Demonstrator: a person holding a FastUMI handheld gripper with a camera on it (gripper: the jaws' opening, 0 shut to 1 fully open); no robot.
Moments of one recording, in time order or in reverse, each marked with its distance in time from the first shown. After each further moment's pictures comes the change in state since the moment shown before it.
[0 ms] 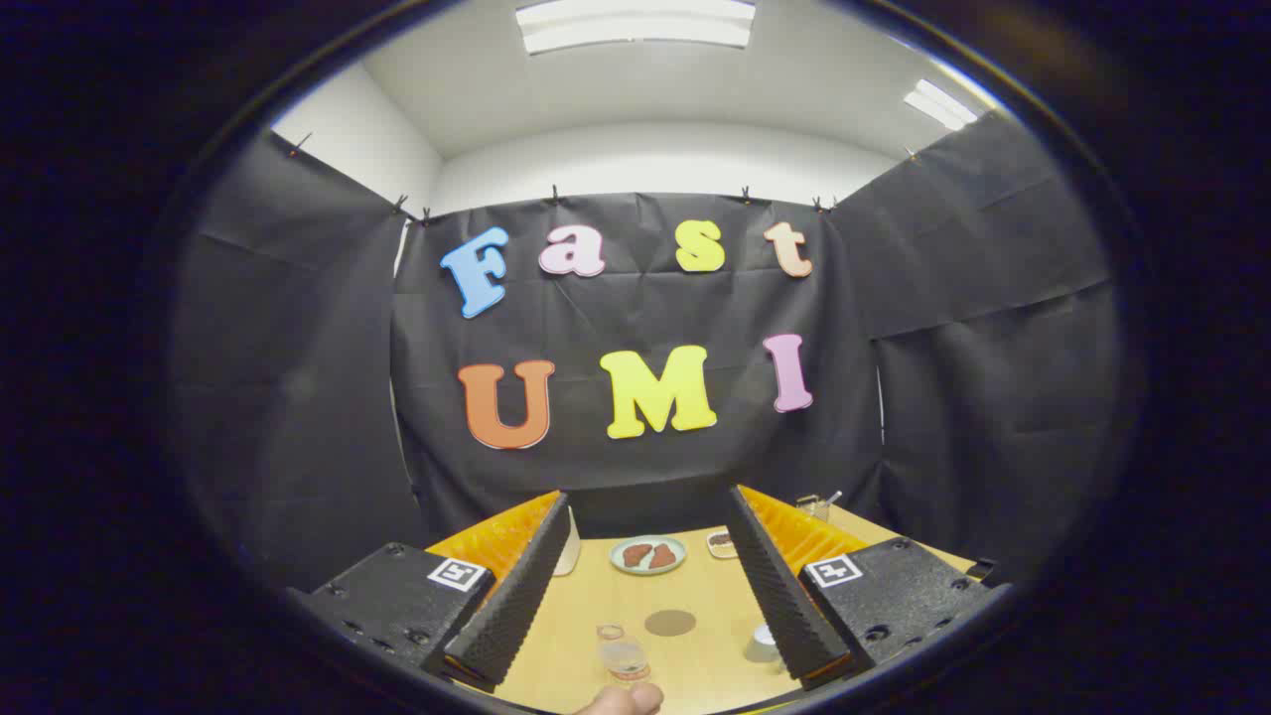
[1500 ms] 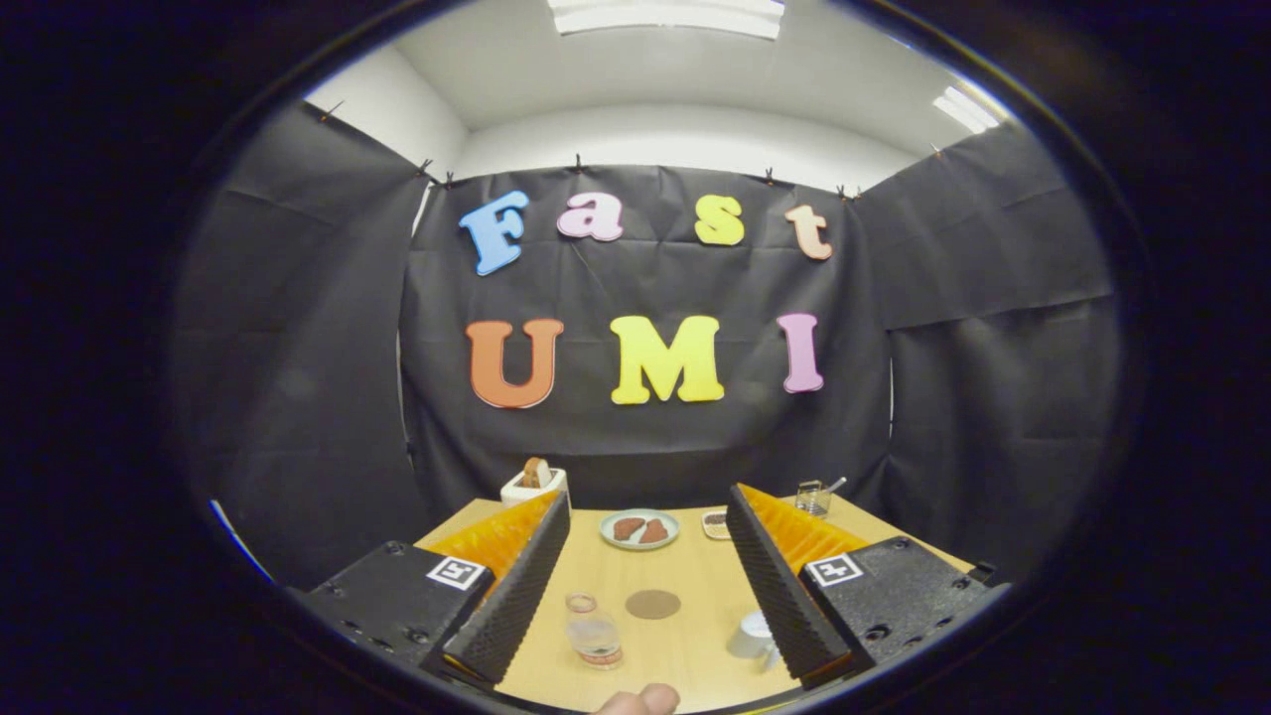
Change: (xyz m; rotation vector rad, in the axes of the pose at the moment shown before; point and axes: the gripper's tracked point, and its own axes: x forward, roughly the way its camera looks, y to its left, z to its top) arm 0.018 -0.008 -0.072 -0.078 0.023 0.054
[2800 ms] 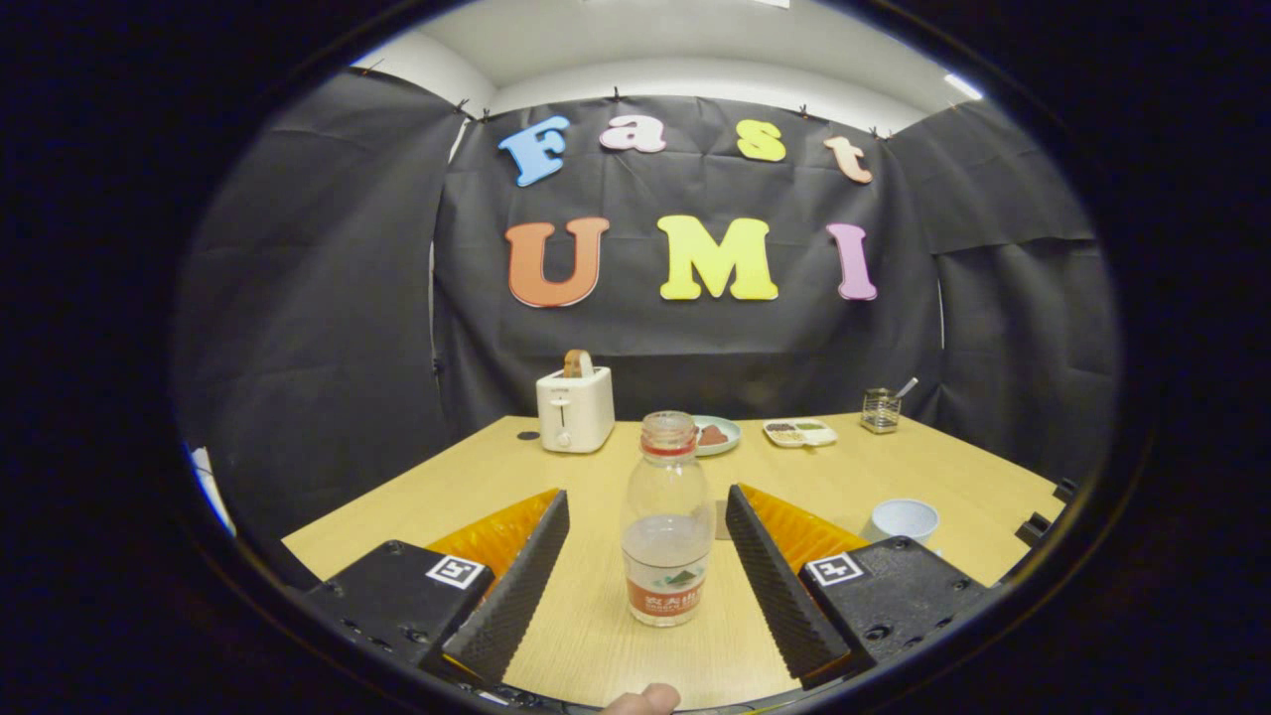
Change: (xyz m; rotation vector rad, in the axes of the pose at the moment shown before) arm 0.045 0.075 -0.224 -0.009 0.148 0.085
